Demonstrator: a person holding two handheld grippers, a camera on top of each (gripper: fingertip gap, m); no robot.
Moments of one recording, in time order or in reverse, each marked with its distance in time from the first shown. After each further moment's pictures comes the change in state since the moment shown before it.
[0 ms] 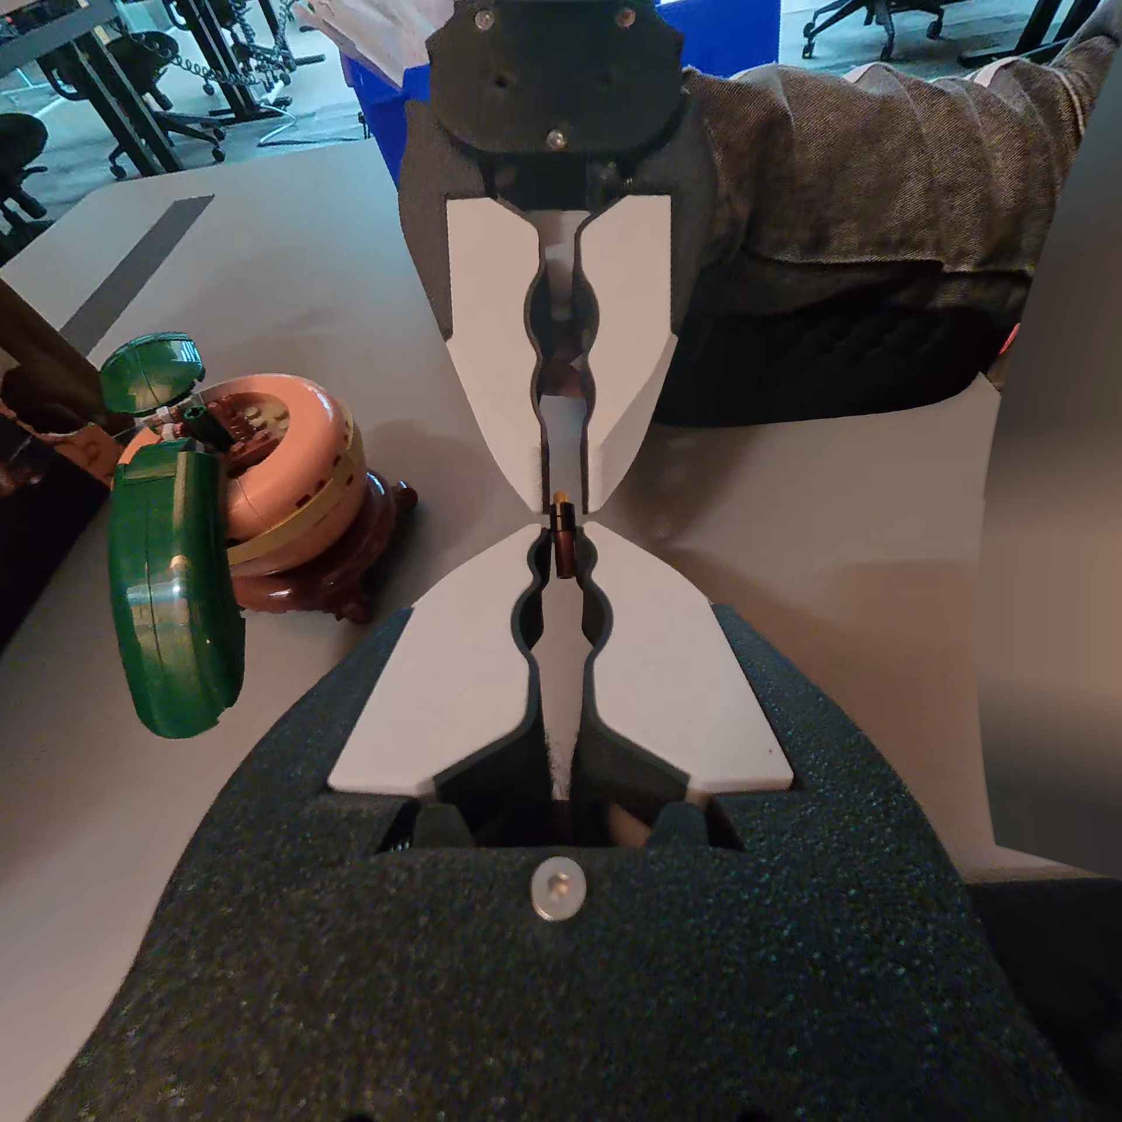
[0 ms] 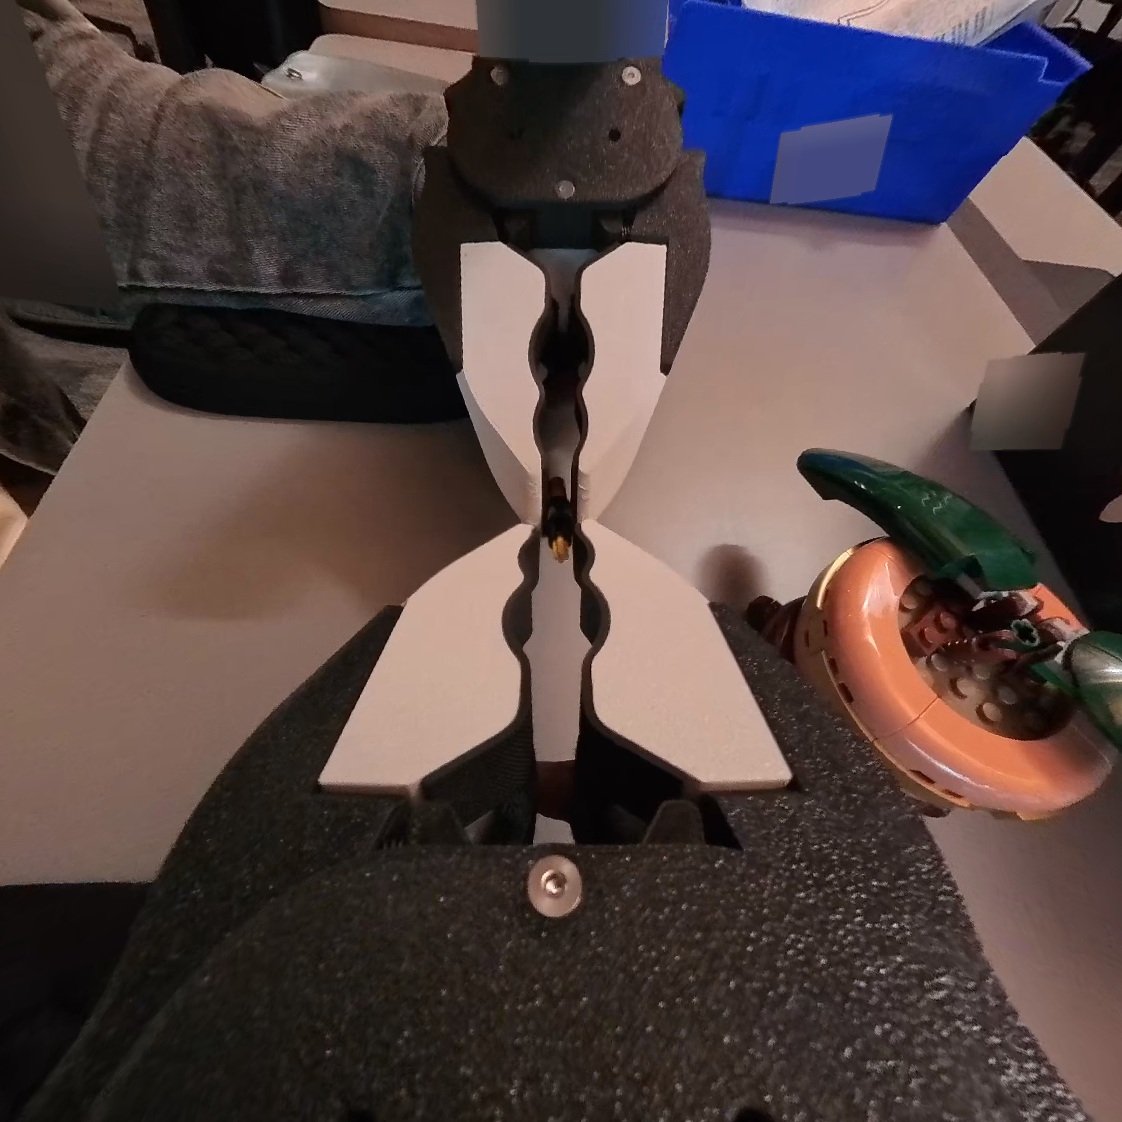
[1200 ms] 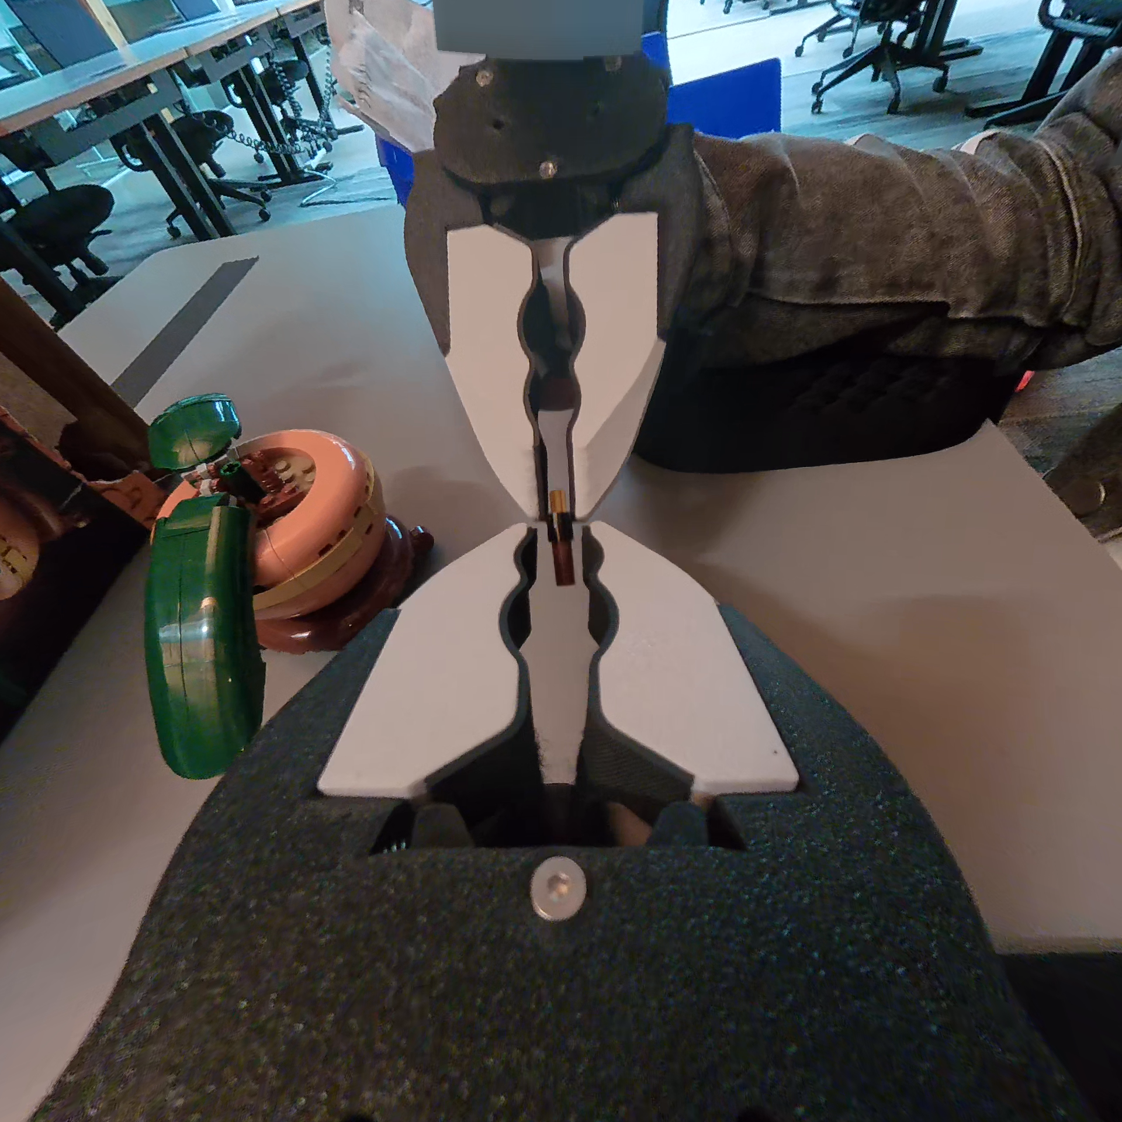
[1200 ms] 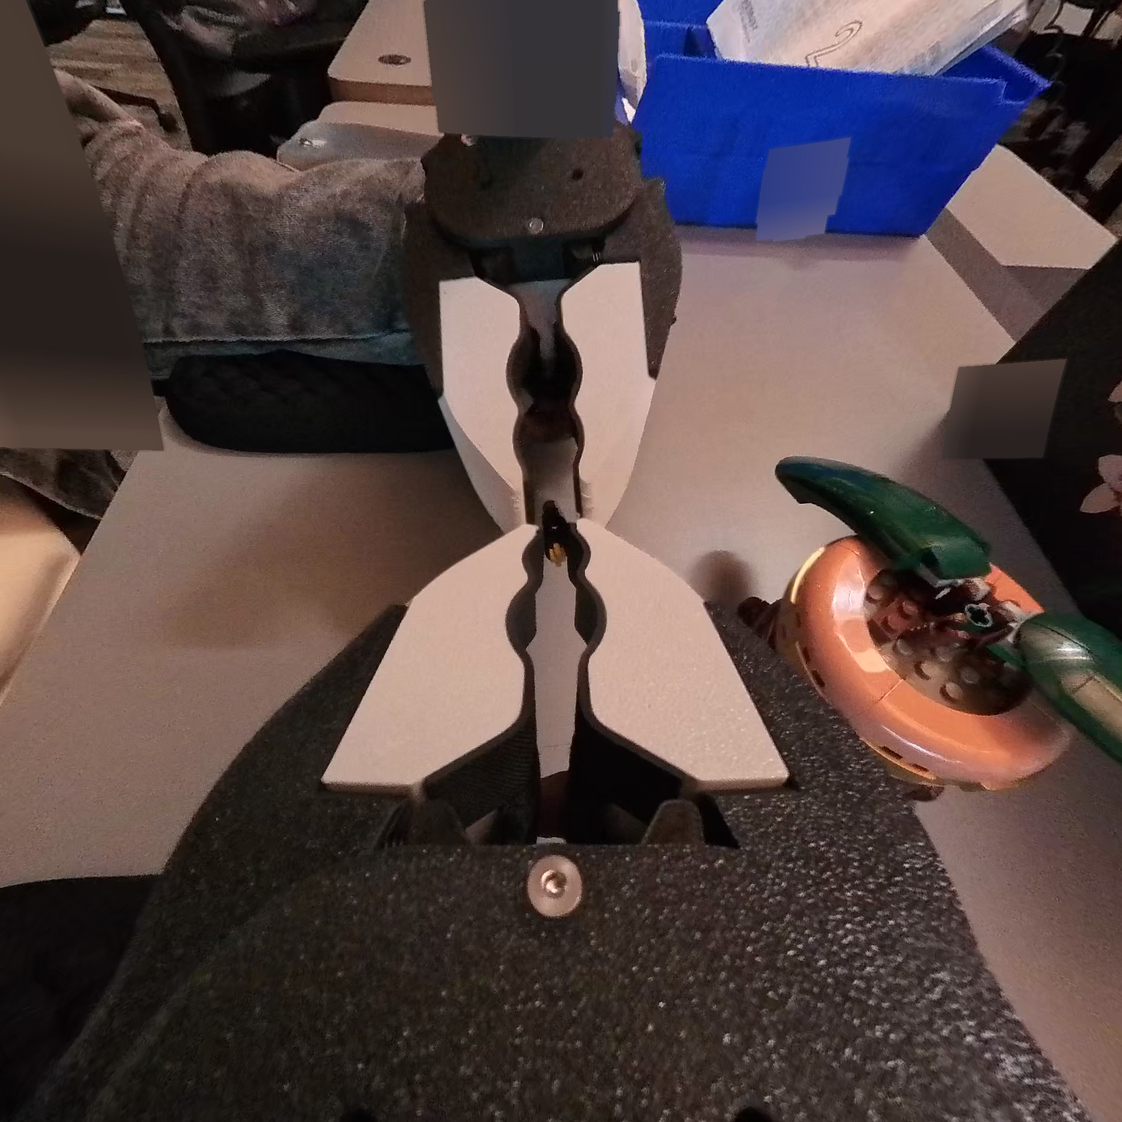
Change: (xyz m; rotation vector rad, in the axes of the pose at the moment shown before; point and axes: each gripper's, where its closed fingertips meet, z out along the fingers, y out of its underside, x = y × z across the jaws) left arm -0.003 -0.016 0.003 0.061 -0.034 0.018; right arm 0.007 -0.010 -0.014 0.037 -0.009 0.055
